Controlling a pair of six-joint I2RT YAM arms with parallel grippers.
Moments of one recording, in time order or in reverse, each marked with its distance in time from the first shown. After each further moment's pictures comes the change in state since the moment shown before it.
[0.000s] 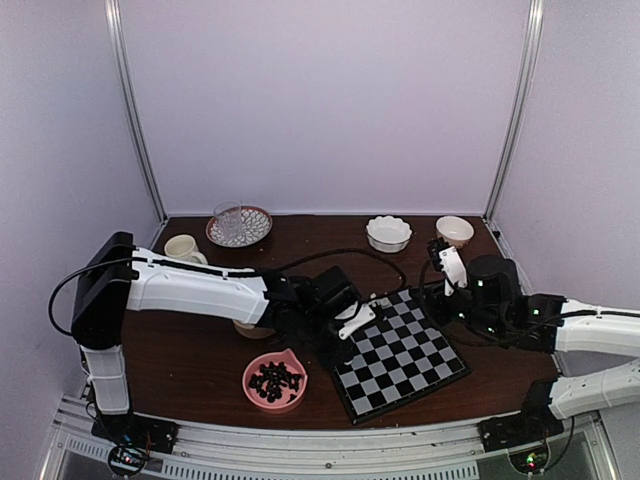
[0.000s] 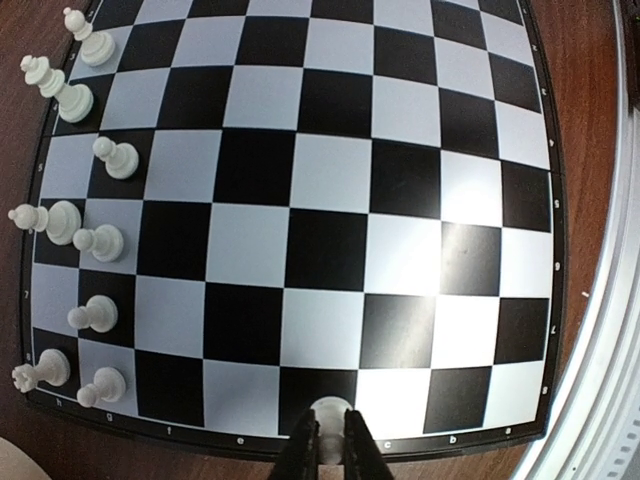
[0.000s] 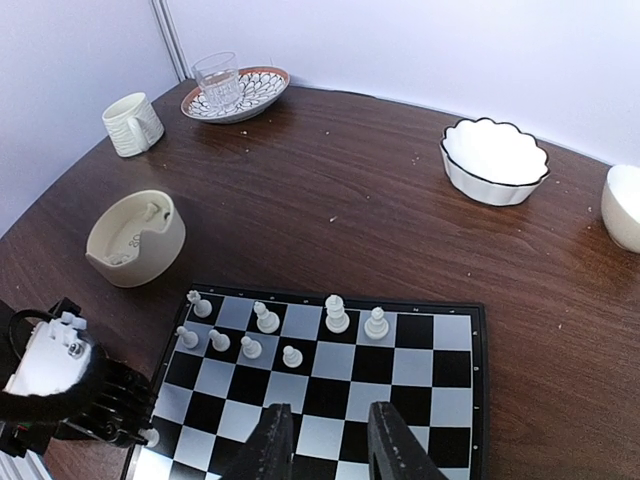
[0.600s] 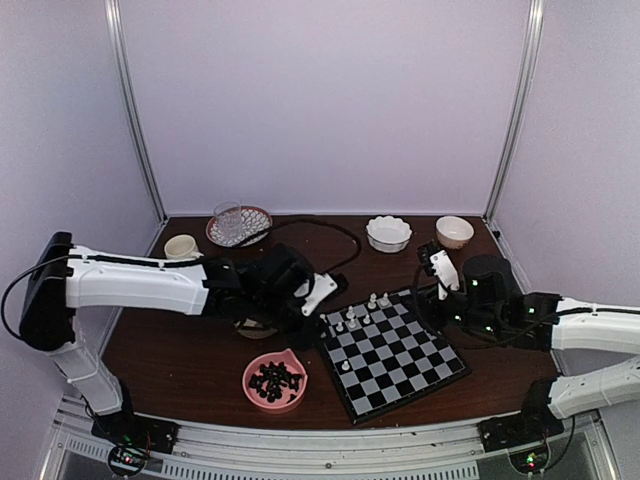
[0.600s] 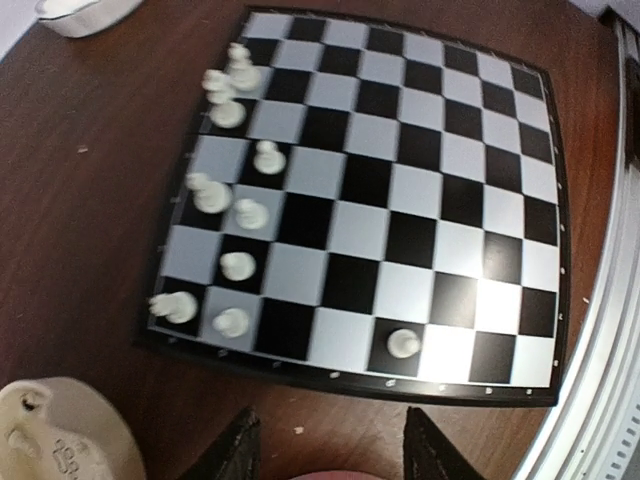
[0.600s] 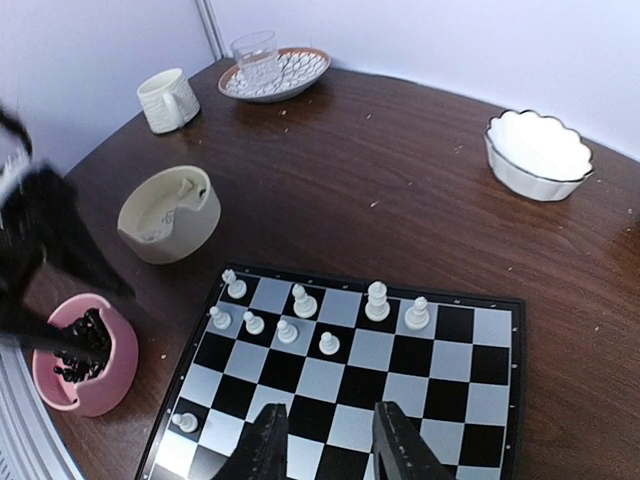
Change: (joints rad) left arm 0.049 -0.212 -0.173 0.085 -0.074 -0.019; right arm 0.000 0.008 0.005 0.001 -0.085 -0.012
